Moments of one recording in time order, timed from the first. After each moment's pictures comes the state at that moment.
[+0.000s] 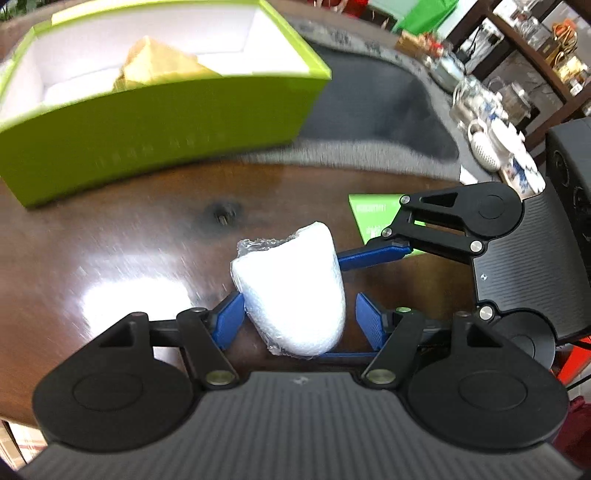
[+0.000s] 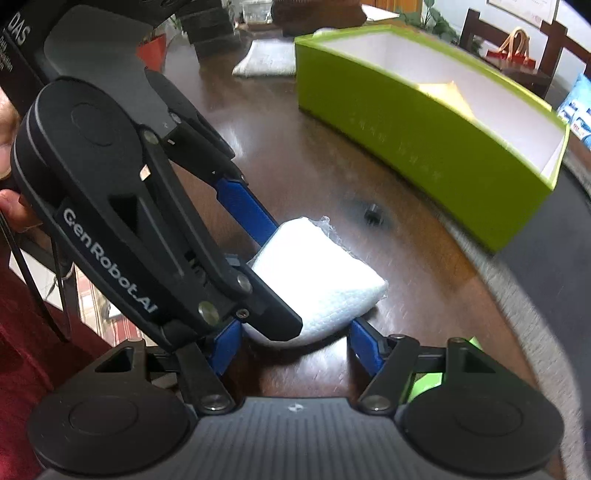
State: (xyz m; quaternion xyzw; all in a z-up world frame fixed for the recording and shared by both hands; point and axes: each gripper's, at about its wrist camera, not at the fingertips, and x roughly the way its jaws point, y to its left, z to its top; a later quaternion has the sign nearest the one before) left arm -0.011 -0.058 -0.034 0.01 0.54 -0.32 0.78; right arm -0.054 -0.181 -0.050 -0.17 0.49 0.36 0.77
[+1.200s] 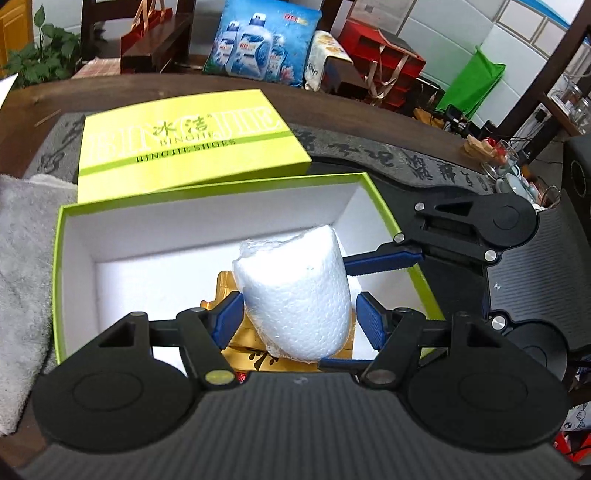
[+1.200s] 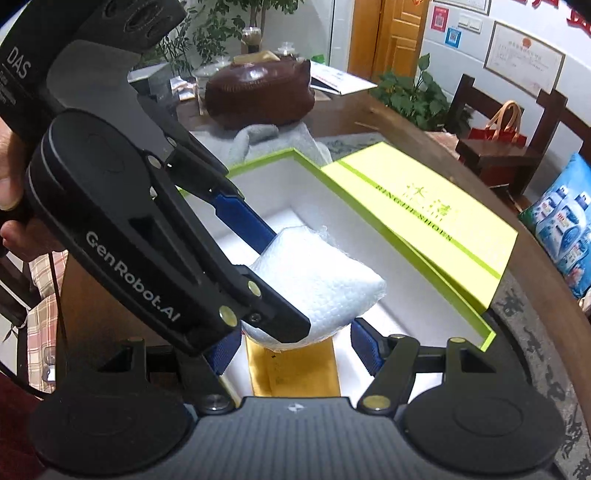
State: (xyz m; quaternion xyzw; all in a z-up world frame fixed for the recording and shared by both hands) left arm 0.175 -0.051 0.002 -0.01 0.49 -0.26 0.83; right arm 0.148 -0.181 0.001 -0.20 0.42 0.38 0.80
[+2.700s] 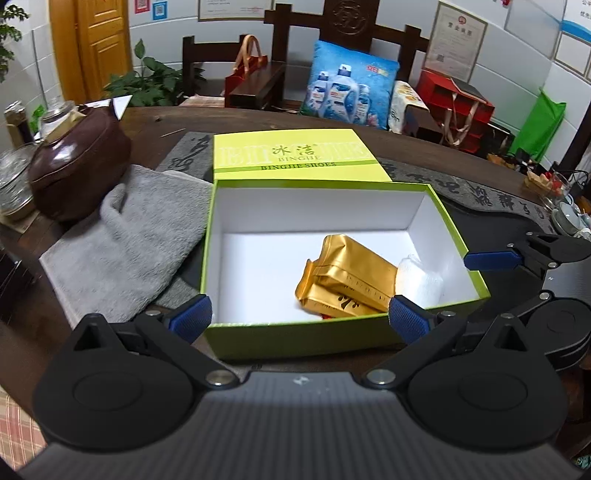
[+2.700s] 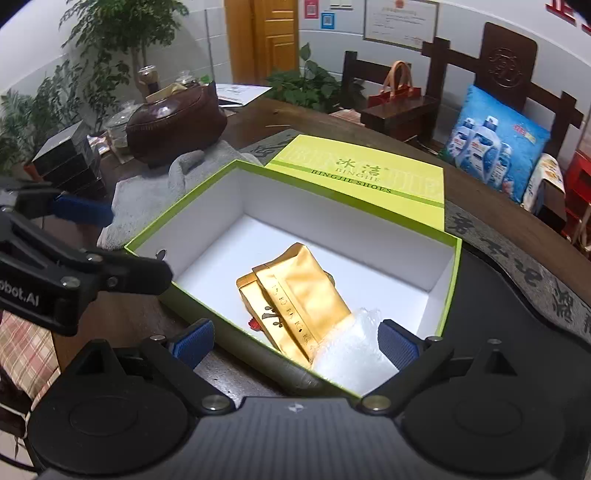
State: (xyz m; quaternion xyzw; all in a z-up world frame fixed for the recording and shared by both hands) left arm 0.065 0.006 0.045 0.01 0.42 -0.11 0.90; right arm 0.080 -0.168 0.017 -0.08 0.43 0.20 0.88
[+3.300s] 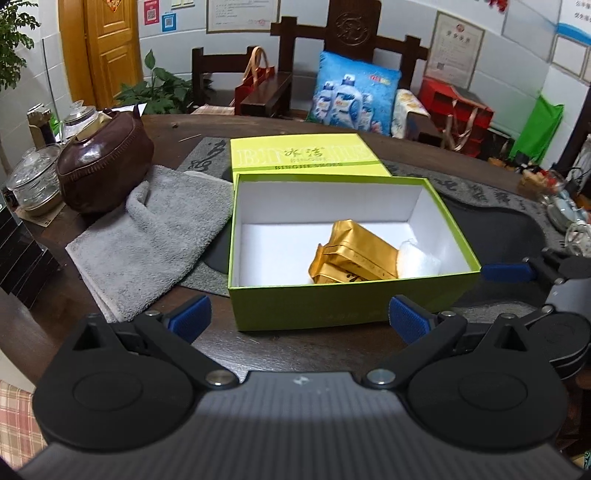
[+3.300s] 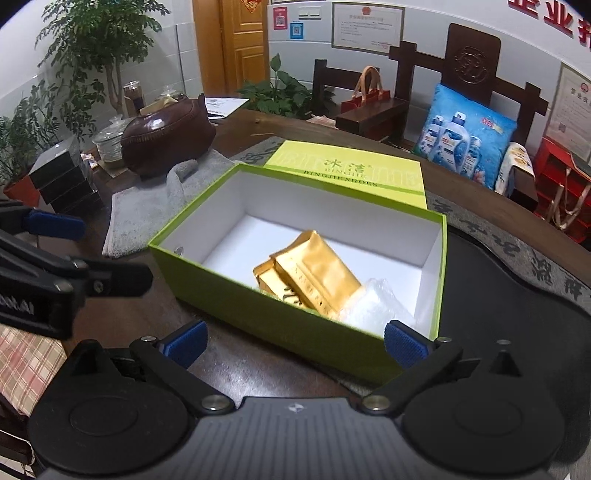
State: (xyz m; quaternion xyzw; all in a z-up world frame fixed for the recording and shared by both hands) left arm 0.015 0.025 0.058 0.01 0.40 -0.11 0.91; right arm 0.025 -0.152 0.023 -0.05 0.42 0.15 0.89
